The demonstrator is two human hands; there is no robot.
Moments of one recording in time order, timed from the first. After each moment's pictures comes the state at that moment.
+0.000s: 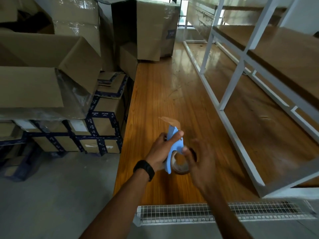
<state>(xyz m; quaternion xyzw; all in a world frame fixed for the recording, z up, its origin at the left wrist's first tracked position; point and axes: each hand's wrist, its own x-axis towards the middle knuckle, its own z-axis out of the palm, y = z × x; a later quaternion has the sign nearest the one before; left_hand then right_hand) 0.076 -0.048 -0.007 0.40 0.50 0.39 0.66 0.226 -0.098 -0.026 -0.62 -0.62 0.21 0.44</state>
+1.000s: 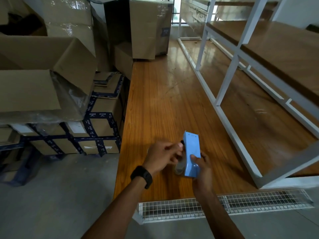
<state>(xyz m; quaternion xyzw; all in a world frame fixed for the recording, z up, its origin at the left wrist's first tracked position) 0.072 -0.070 -0.022 0.55 0.55 0.35 0.53 0.216 -0.120 -0.050 -0.53 -0.19 0.56 0.60</state>
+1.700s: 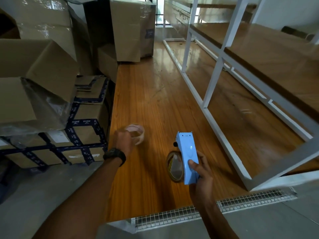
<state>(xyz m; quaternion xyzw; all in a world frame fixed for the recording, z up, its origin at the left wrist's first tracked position) -0.003 0.055 -0.069 0.70 0.66 0.20 0.15 0.237 -0.121 -0.038 -0.45 -0.24 0.56 0.65</state>
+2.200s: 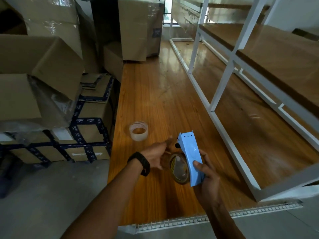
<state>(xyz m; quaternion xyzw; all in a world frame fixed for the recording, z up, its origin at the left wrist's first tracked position) 0.082 0.022 -0.020 0.37 0.53 0.15 0.74 0.240 -0.095 -0.037 -0.41 -0.26 0.59 0.64</state>
